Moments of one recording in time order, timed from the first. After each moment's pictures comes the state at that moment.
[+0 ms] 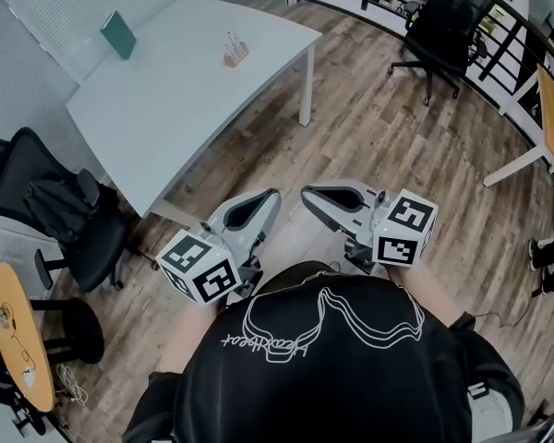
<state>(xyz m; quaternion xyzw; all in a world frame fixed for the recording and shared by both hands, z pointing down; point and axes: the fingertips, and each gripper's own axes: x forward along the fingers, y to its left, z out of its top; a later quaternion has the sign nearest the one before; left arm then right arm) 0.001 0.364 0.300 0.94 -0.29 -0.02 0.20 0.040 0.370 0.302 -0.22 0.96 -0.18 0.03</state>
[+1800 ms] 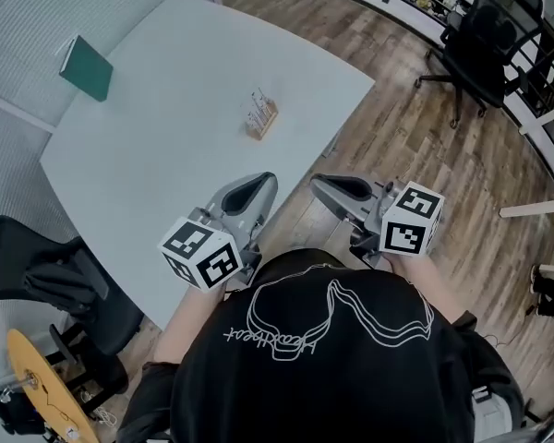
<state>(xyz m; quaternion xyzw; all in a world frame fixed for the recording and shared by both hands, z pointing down) -0.087 -0.117 0.340 0.92 -0.30 0.01 0.24 -0.028 -0.101 0.342 -0.26 0.93 -0.28 0.03</state>
